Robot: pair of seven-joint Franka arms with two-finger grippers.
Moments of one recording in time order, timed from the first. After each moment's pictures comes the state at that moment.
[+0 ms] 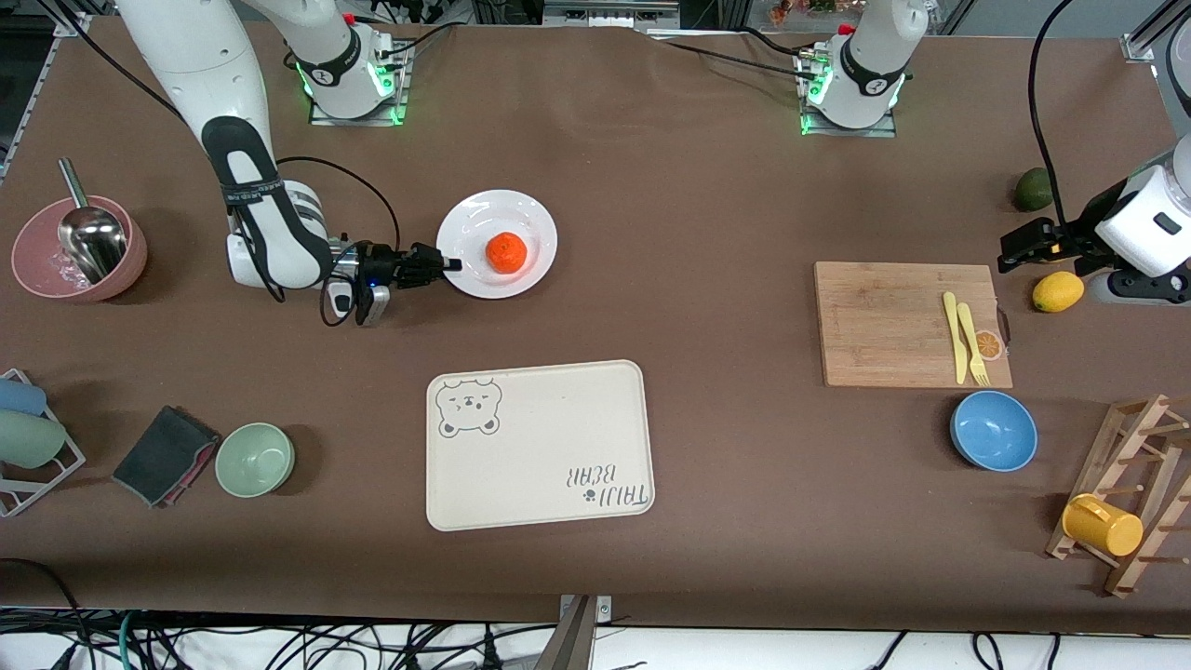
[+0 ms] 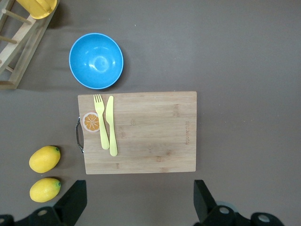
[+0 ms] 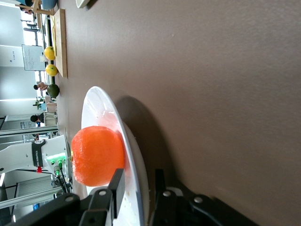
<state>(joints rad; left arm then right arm) -0.08 0.06 0.12 -1.68 0.00 1.66 0.06 0.29 0.52 -0.14 -2.29 1.33 2.00 -1.19</state>
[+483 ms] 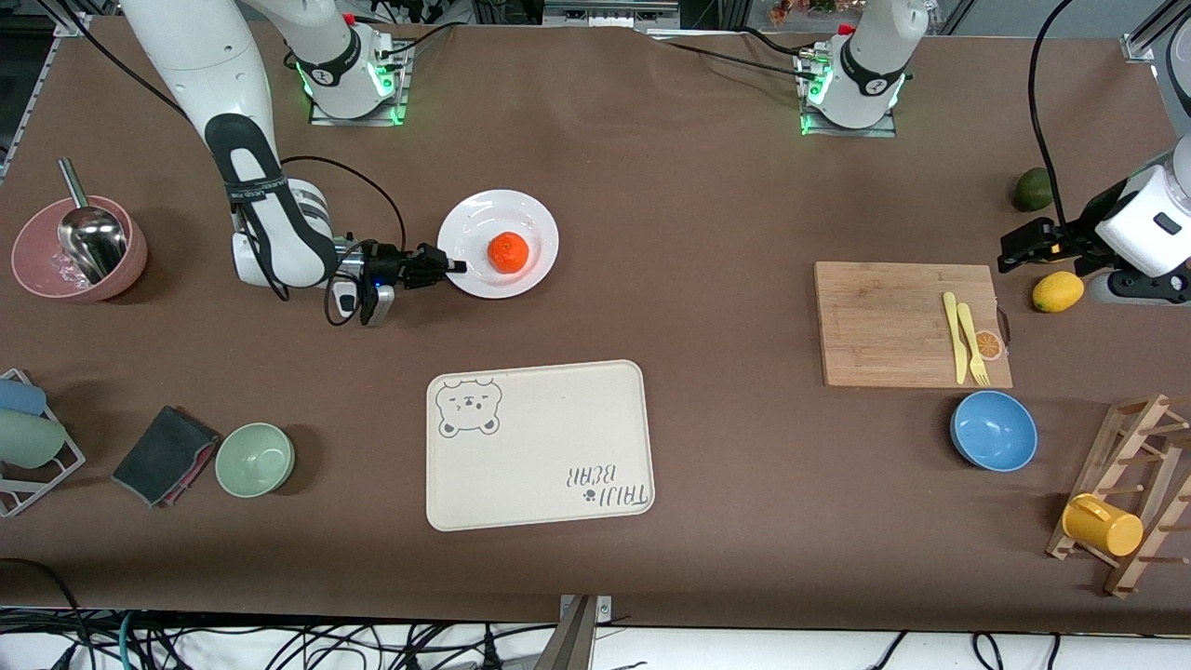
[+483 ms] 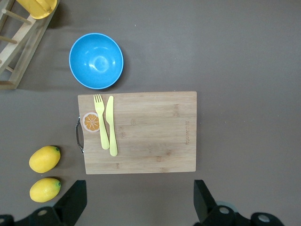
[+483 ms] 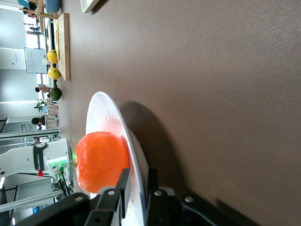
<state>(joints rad) -0.08 0.06 0.12 -1.68 0.00 1.66 0.06 0.29 0.51 -0.12 -2.29 1.36 2.02 -1.19</state>
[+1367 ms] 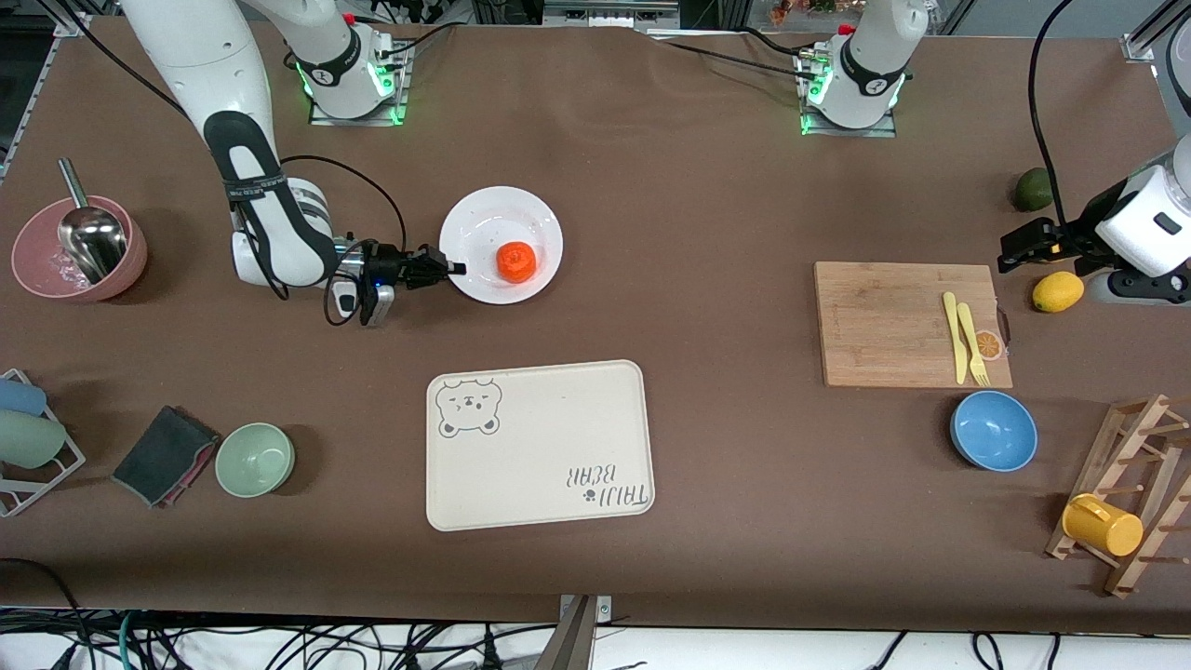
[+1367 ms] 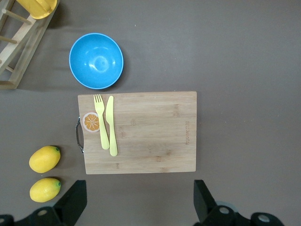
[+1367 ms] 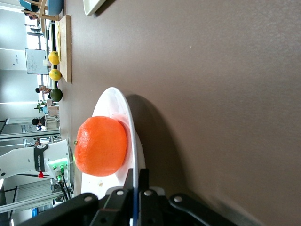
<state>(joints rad) -0.08 0.06 0.12 -1.68 0.00 1.66 0.06 0.29 0.50 -0.12 -2.29 1.37 2.02 -1.20</state>
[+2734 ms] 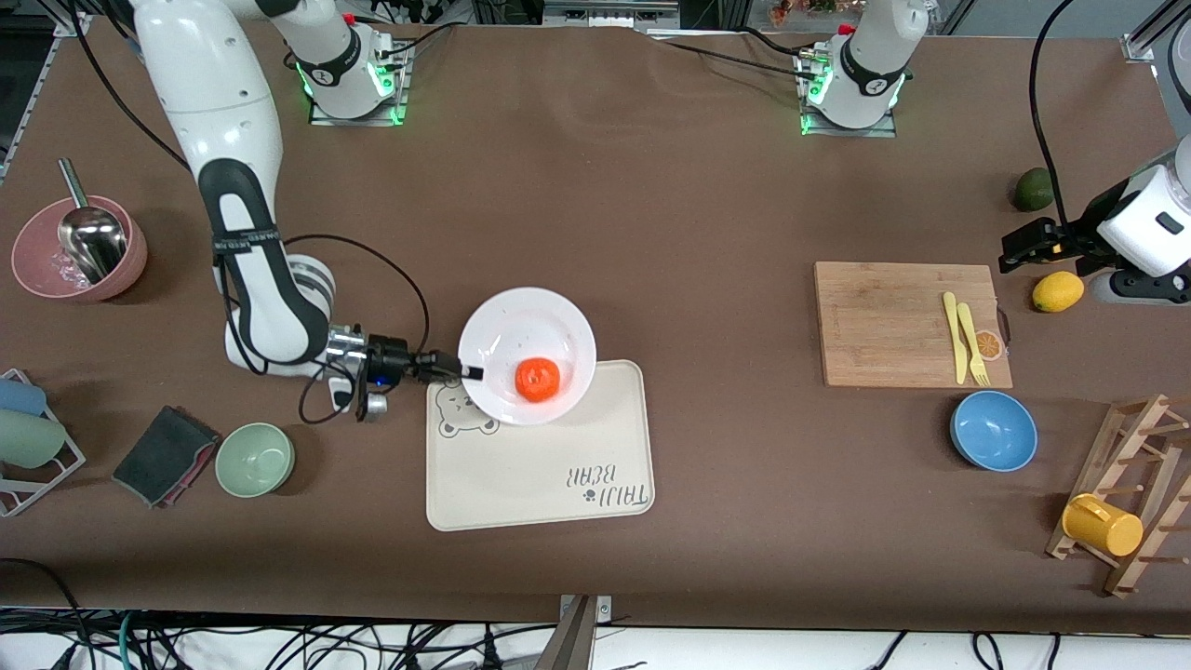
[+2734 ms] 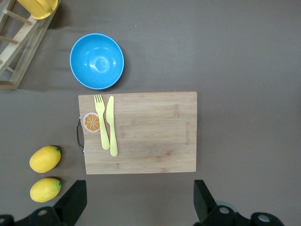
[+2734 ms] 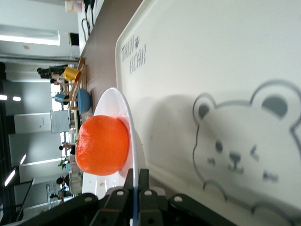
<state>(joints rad) -0.08 0.06 0.12 -1.67 0.00 1.66 0.06 0.30 0.80 -0.12 -1.65 1.50 2.04 -0.77</state>
